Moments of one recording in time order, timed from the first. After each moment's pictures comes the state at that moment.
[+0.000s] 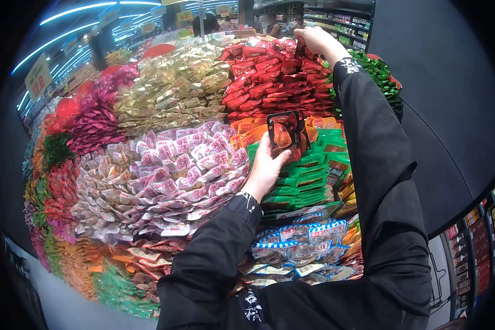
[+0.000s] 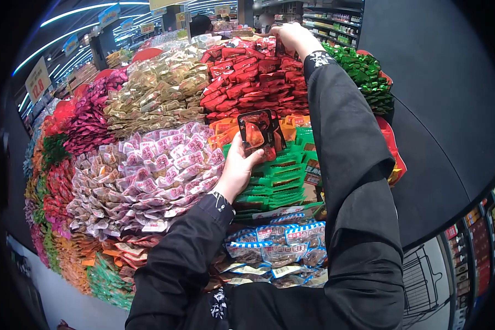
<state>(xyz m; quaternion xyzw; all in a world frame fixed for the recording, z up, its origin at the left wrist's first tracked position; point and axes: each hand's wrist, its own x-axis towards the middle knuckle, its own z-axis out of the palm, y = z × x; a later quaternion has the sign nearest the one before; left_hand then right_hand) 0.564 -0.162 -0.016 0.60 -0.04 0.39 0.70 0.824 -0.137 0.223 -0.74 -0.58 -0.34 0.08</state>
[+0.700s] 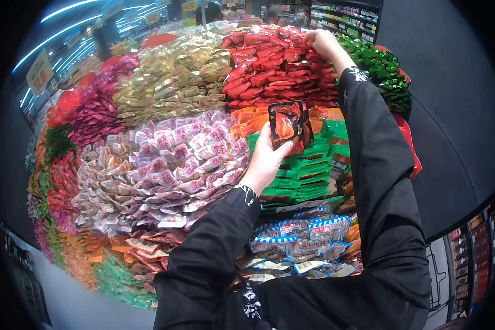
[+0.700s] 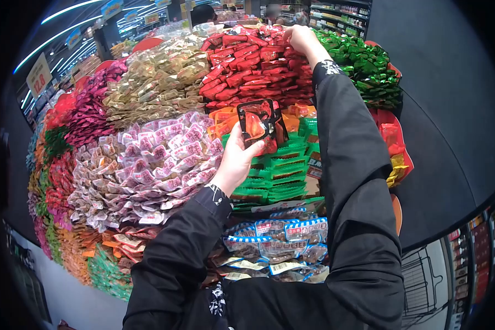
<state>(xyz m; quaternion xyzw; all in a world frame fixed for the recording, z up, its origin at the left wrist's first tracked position) 0.561 -0.168 -0.013 0.57 -0.03 0.39 0.72 0.862 -0.128 0.176 -0.75 -0.56 -0.27 0.24</state>
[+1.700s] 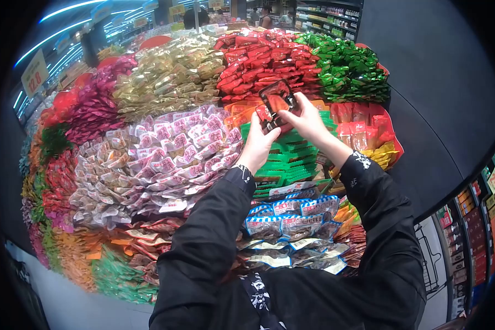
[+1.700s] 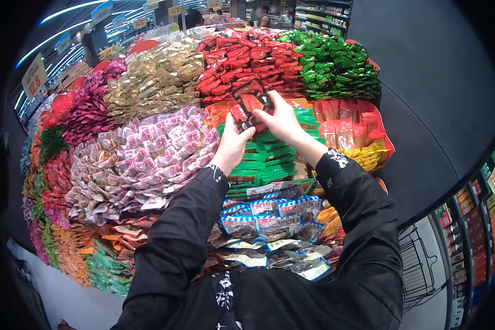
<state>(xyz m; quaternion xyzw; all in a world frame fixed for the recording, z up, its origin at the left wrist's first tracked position) 0.565 -0.164 -0.019 0.54 -0.06 0.38 0.75 0.680 -0.253 0.036 -0.61 -0.53 0.07 0.59</state>
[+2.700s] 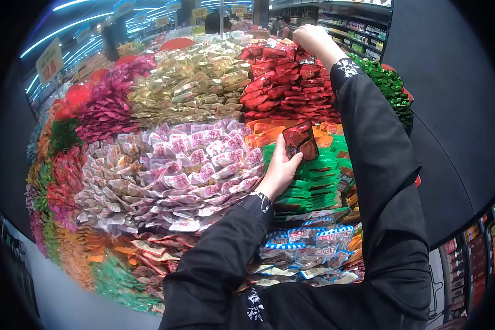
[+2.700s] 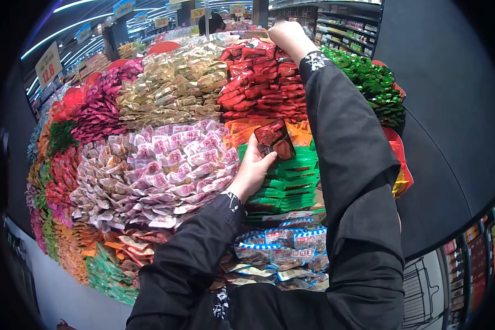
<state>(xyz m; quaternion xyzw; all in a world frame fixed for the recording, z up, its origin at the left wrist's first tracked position) 0.569 -0.160 -0.024 0.58 -0.05 0.39 0.71 0.752 -0.110 0.231 -0.68 -0.57 -0.47 -0.05</state>
